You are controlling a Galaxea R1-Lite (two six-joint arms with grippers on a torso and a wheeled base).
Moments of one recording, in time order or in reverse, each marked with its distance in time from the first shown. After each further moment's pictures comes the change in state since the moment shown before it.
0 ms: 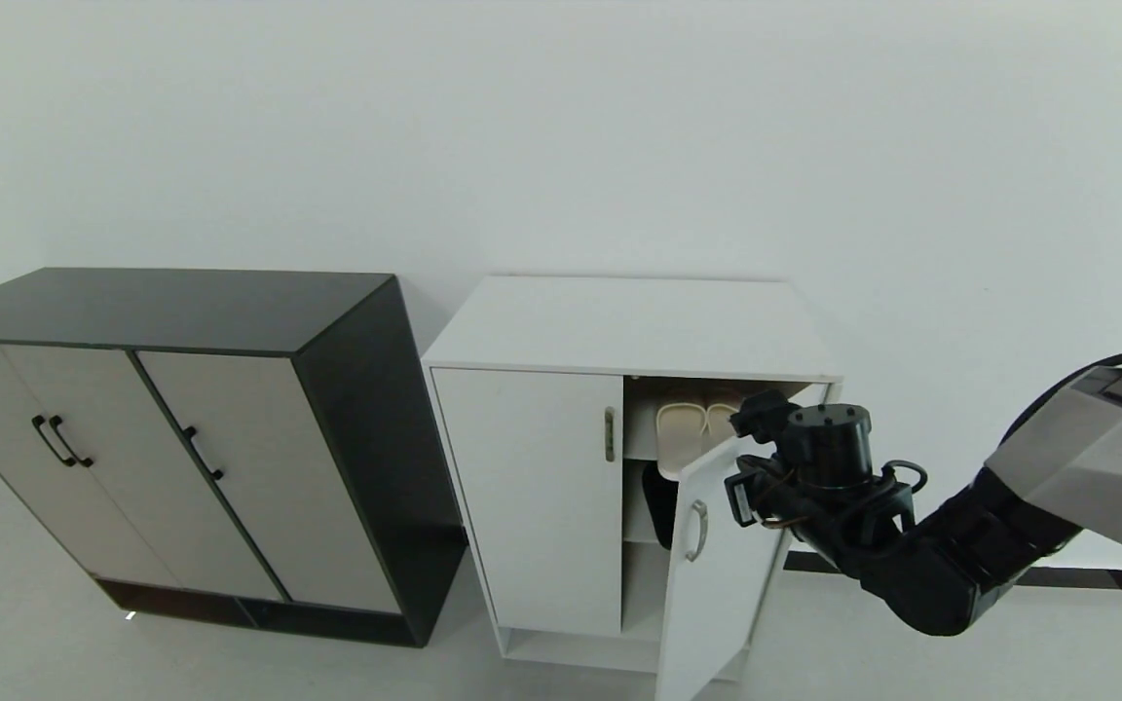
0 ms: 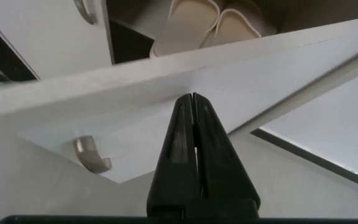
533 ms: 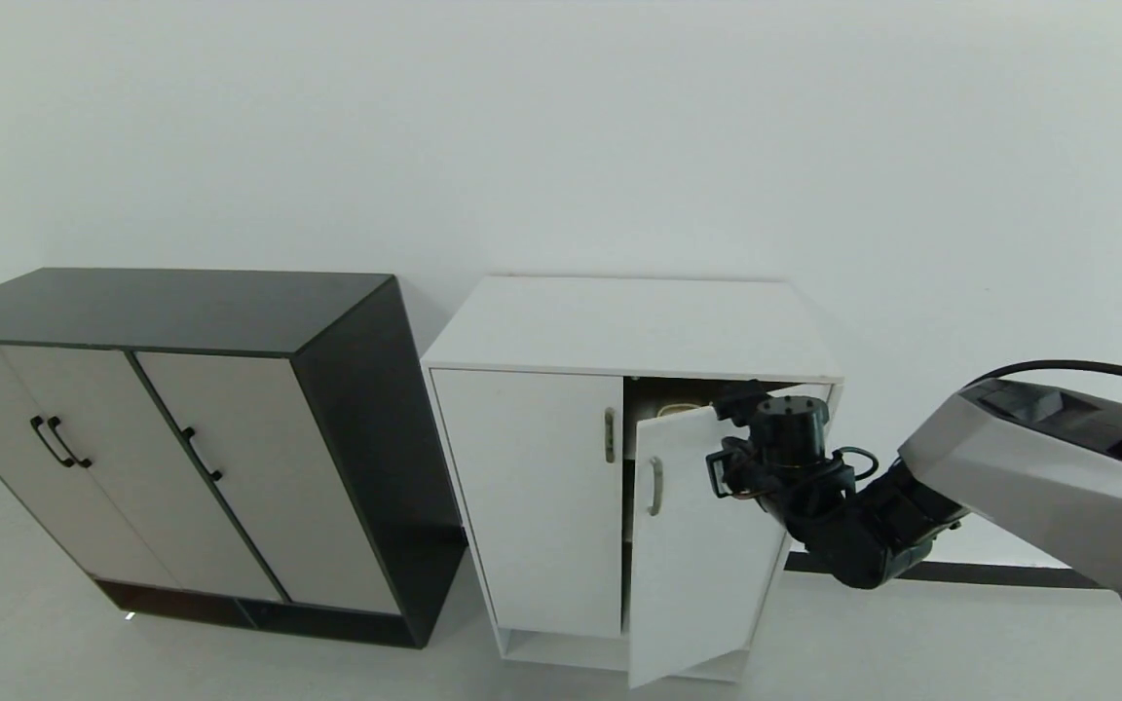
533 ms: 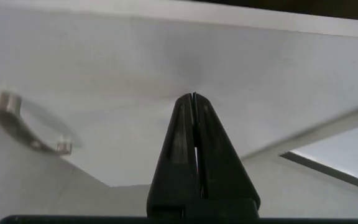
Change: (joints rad) left arm 0.000 0.000 0.000 0.000 0.000 0.000; right arm -0.047 0.204 -0.261 -0.001 -0.002 0.010
